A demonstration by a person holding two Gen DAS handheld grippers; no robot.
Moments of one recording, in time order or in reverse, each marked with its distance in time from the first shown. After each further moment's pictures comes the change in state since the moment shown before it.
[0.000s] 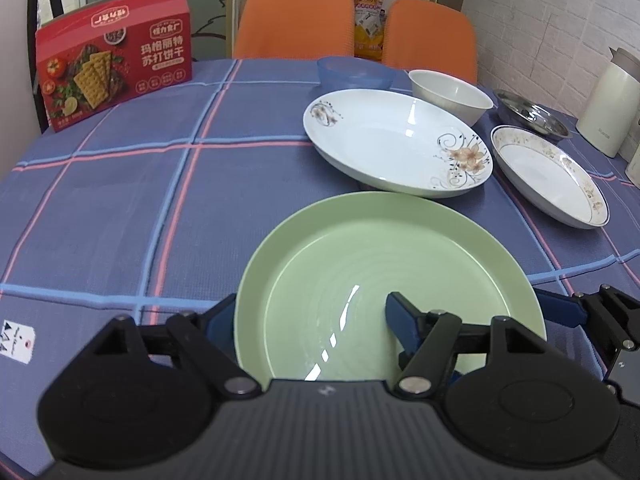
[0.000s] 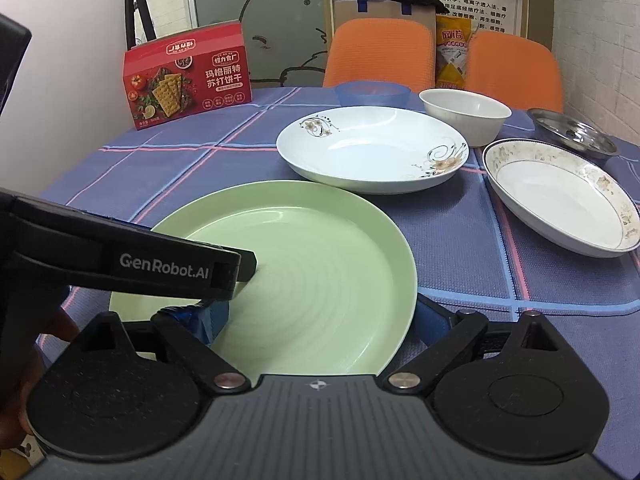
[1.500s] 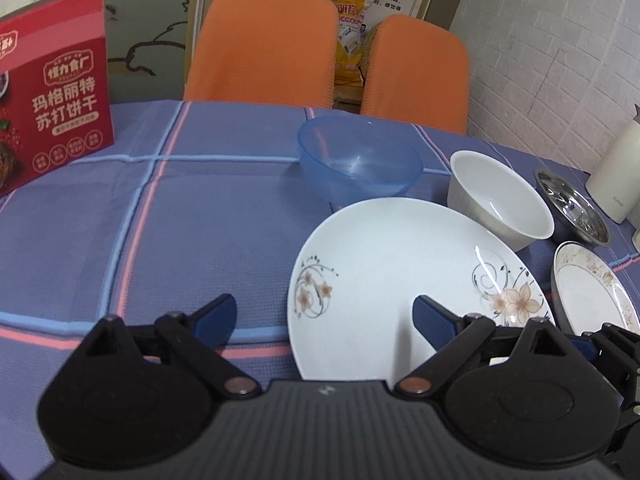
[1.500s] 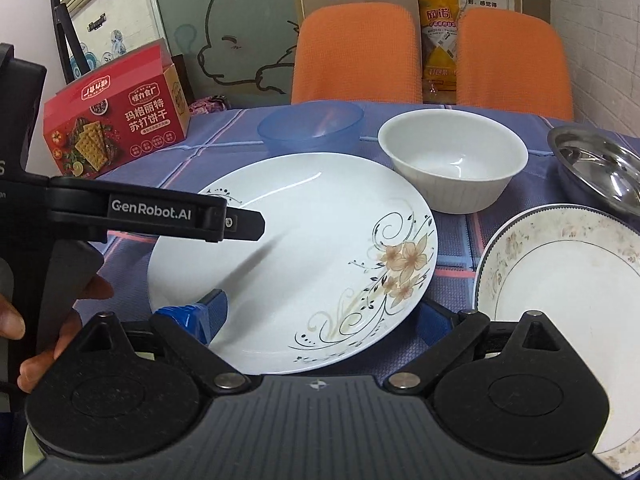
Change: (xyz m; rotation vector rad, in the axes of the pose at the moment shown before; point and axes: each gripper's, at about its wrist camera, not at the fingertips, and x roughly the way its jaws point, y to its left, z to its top) left arm 0.123 0.028 0.138 -0.010 -0.027 -0.143; right arm 0.089 -0.076 0.092 0.087 0.044 0.022
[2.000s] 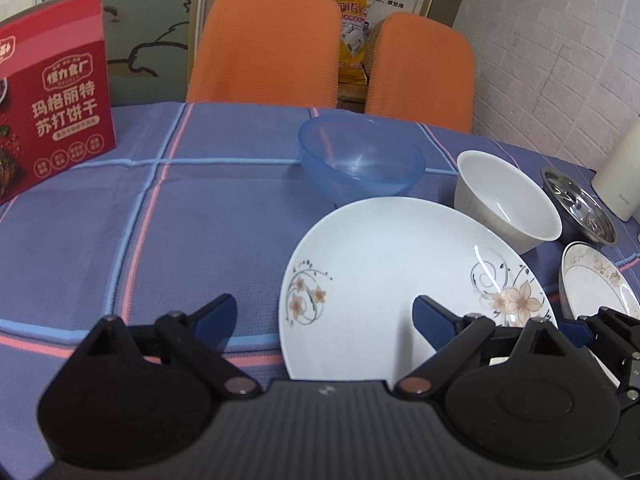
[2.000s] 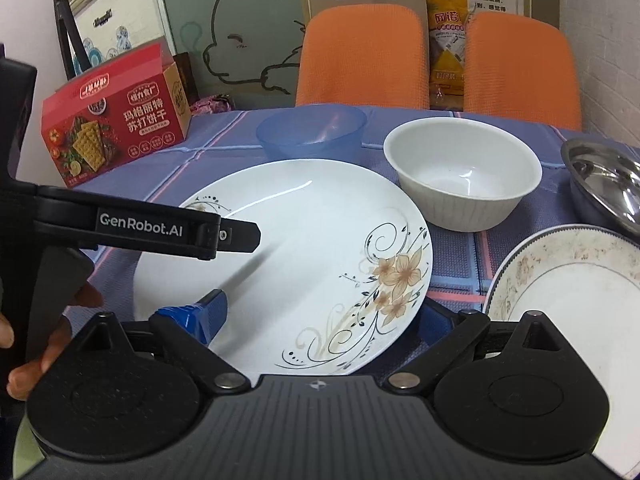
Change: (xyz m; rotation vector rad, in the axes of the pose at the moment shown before) left arm 0.004 0.000 0.003 0.010 0.007 0.016; right arm 0.014 0.000 0.009 -0.043 0.001 0.002
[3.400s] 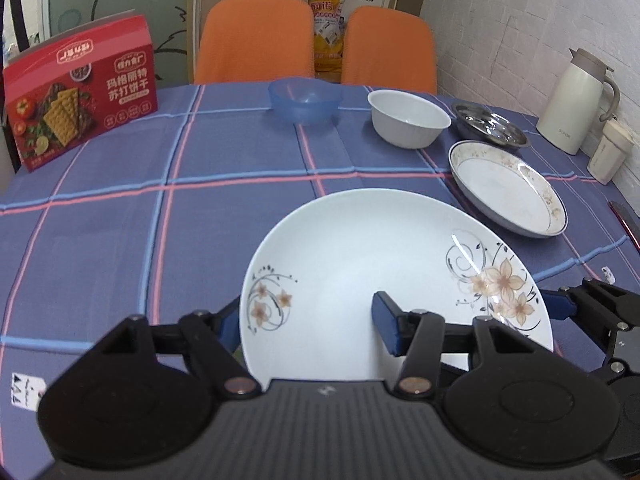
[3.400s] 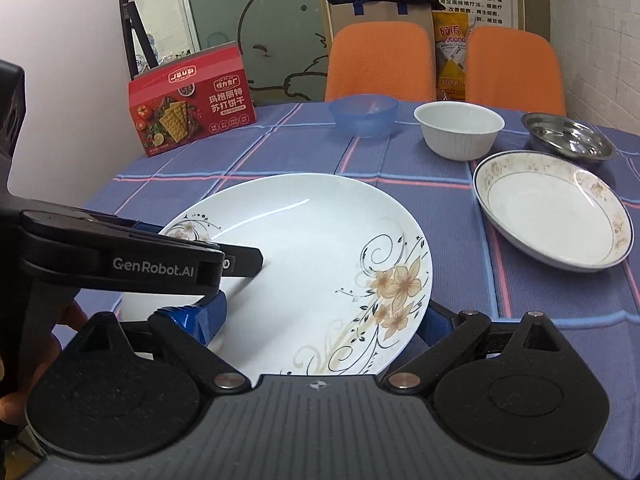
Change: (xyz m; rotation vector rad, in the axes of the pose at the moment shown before) left arm -0.144 -0.046 -0.118 0.065 0.017 0.026; right arm -0.127 0.063 -0.085 0.020 -0.029 0.037
